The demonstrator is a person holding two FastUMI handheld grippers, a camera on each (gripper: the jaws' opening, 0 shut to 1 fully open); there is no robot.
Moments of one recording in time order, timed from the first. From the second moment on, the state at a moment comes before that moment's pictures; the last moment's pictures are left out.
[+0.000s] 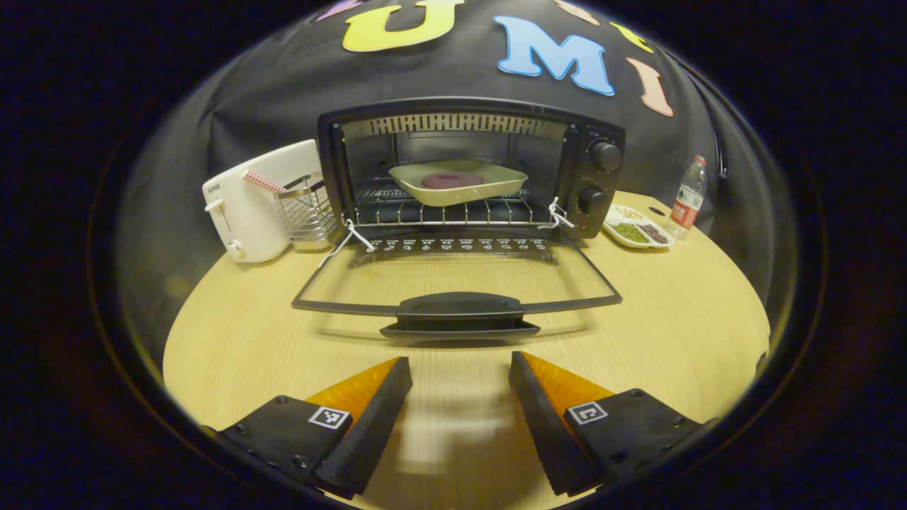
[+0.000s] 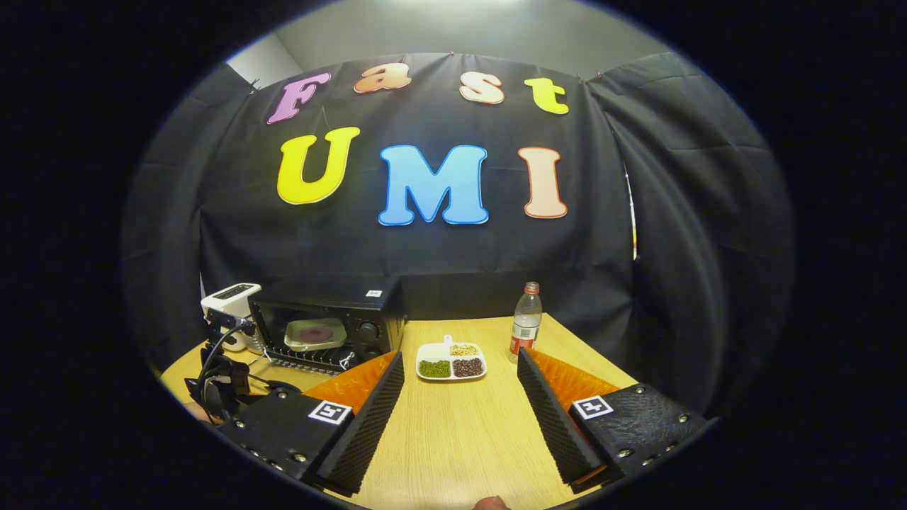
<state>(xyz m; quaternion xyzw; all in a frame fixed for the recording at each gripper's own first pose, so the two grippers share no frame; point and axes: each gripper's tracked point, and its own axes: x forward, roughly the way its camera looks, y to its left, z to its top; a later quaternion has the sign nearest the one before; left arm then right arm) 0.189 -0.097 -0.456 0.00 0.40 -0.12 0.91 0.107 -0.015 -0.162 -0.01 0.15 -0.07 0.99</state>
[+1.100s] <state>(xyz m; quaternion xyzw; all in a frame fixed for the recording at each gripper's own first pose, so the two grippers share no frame) 0.231 -0.095 -0.360 -0.02 0.26 -0.14 0.95 0.135 0.035 -0.176 -0.02 0.17 -0.03 0.98</state>
